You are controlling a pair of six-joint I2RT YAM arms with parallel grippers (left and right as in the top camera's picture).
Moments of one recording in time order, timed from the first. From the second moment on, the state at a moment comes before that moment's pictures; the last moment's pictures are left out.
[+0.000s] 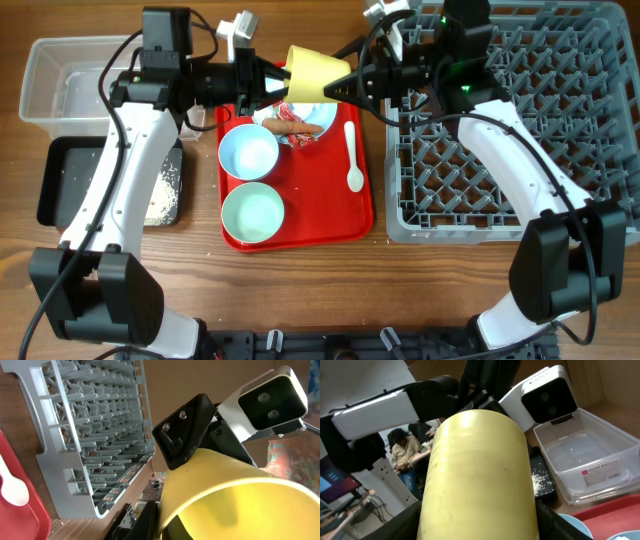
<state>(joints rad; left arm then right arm) -0.09 1.69 1.47 -0.60 1.27 -0.58 0.25 1.78 1.37 0.29 -1.46 0.37</state>
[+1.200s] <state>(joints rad) -0.09 1.69 1.47 -0.81 0.47 -0.60 0.10 1.60 1.63 -1.07 -0.33 0.31</state>
